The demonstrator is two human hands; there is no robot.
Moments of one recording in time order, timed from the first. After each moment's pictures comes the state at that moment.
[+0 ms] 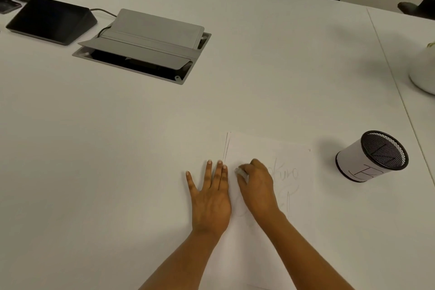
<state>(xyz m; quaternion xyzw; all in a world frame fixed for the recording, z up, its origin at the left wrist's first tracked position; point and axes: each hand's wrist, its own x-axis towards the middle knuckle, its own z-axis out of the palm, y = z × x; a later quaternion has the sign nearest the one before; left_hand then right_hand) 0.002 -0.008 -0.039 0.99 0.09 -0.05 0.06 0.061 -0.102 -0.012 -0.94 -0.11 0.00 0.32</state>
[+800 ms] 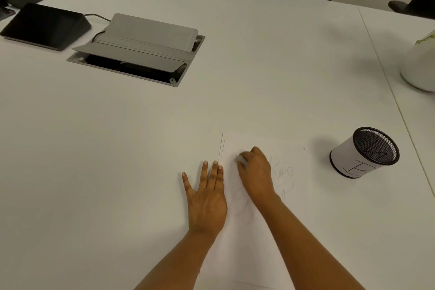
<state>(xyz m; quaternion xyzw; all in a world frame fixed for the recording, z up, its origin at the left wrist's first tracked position) 0.002 -0.007 -0.041 0.99 0.09 -0.03 0.06 0.089 -0.102 -0.009 -0.94 -0.08 0.01 0.32</state>
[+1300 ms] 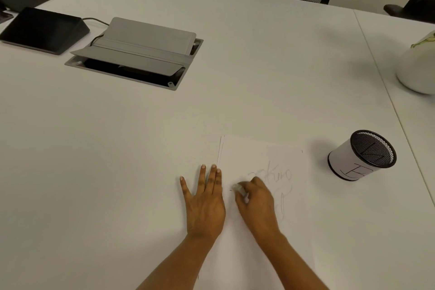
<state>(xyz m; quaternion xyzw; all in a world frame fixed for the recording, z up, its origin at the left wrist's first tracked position) 0.000 -0.009 -0.037 0.99 0.08 0.01 0.05 0.033 -0.121 -0.015 -0.93 -0.08 0.01 0.37</state>
